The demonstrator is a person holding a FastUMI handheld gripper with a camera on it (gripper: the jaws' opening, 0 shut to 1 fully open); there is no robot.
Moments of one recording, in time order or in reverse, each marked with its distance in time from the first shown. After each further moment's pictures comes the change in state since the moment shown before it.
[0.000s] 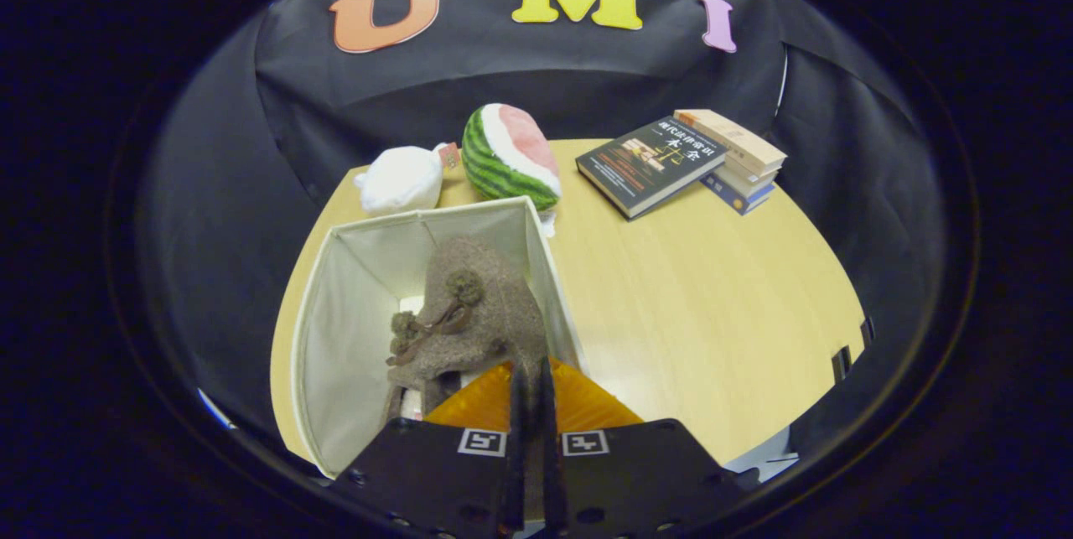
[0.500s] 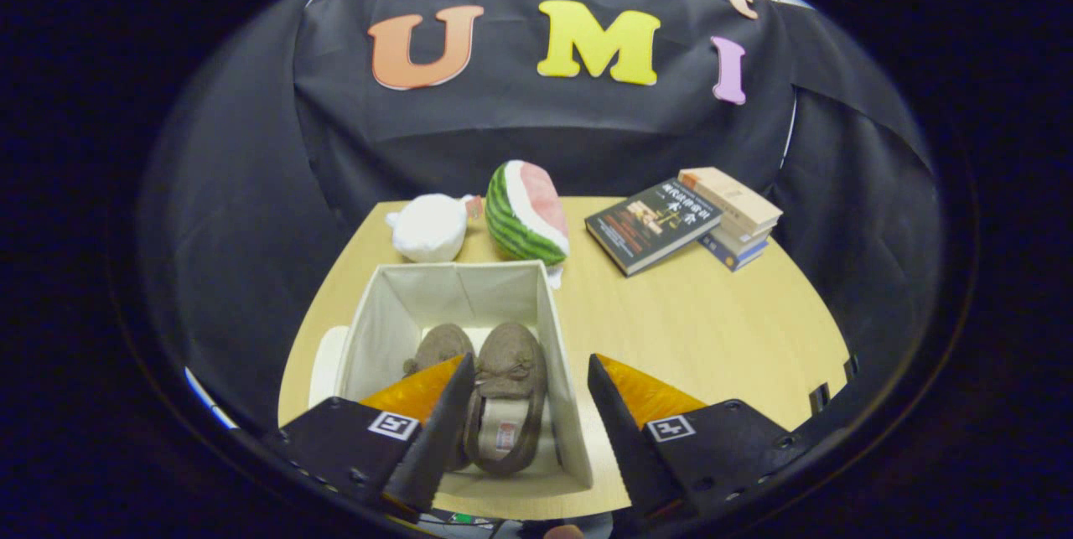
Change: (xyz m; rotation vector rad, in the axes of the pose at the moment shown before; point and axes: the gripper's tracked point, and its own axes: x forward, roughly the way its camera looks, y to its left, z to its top) arm -0.082 -0.007 0.052 -0.081 -0.252 0.028
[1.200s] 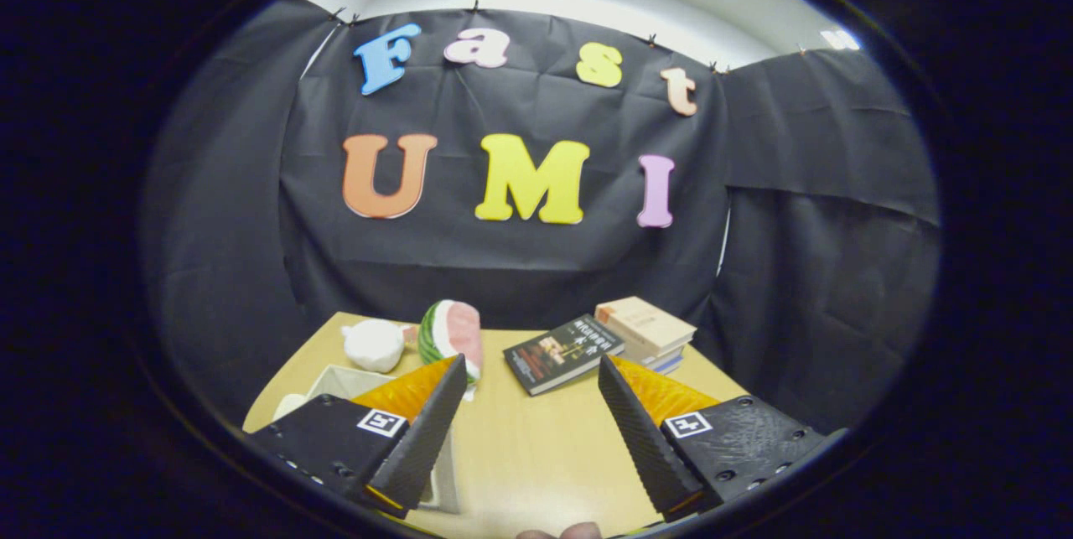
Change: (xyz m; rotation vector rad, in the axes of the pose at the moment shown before) arm -0.106 -0.140 0.104 0.002 -0.466 -0.141
